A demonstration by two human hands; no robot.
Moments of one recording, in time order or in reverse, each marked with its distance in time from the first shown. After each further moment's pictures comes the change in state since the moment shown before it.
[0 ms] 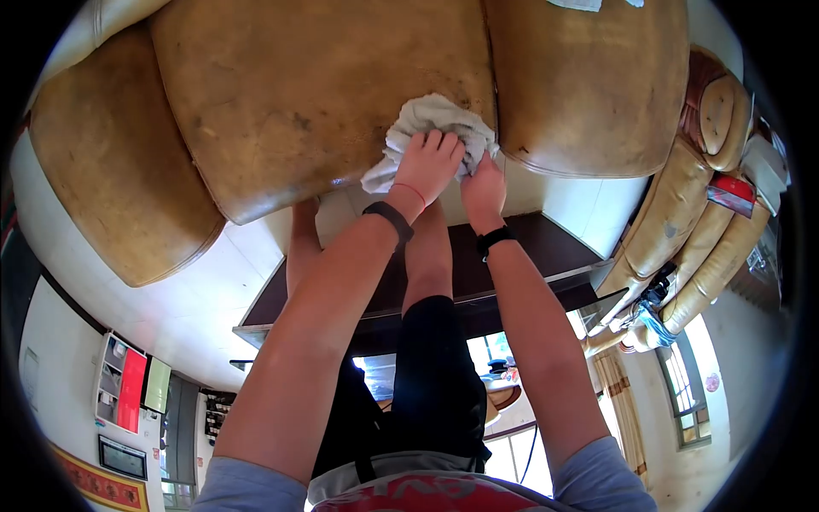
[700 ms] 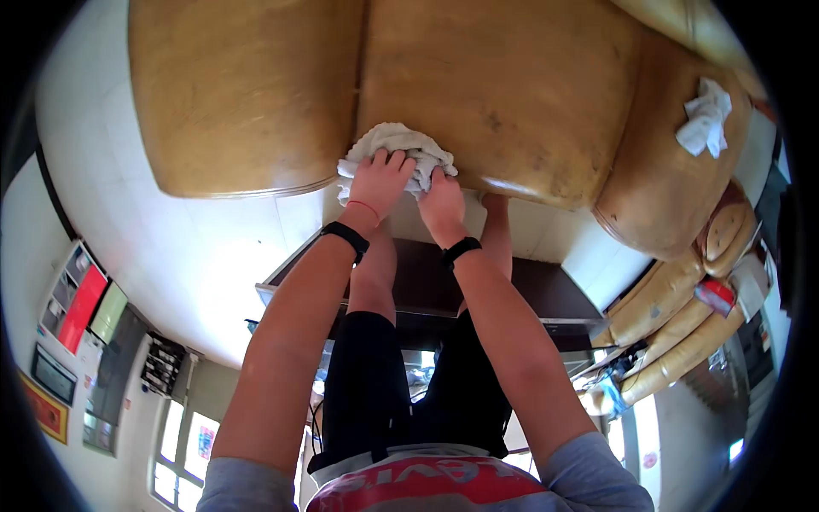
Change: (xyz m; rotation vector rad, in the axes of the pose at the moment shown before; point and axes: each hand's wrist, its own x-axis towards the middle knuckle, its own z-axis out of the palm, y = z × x) left_hand -0.267 -0.202 -0.092 0.072 -0.058 -0.404; right_hand -0.123 -0.277 0.122 0.009 -0.283 -0.364
